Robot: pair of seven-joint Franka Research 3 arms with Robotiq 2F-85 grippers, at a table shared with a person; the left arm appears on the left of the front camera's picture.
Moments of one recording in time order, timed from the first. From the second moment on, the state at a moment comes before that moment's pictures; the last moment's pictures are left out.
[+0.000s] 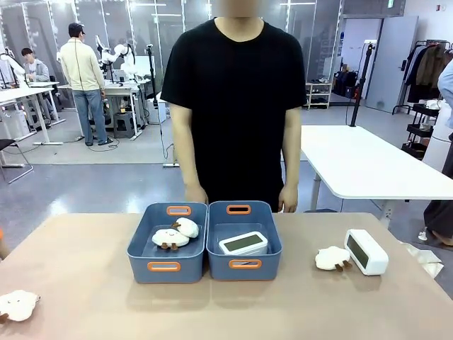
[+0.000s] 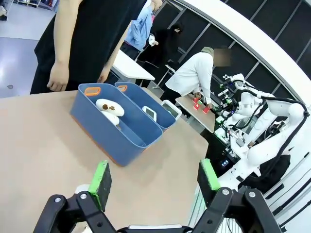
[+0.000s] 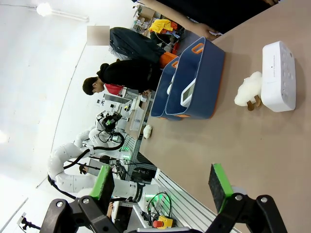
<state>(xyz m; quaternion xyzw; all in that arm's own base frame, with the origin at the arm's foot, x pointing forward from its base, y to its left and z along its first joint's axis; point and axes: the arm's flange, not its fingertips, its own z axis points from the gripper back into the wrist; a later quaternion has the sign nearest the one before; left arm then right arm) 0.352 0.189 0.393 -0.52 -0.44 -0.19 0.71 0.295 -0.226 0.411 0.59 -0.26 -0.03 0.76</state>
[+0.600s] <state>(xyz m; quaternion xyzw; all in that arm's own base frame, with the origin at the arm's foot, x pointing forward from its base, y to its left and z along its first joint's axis) 0.351 0.187 0.393 -0.52 -0.44 -0.19 0.71 0.295 -0.226 0.411 0.59 -0.26 -0.03 0.76</state>
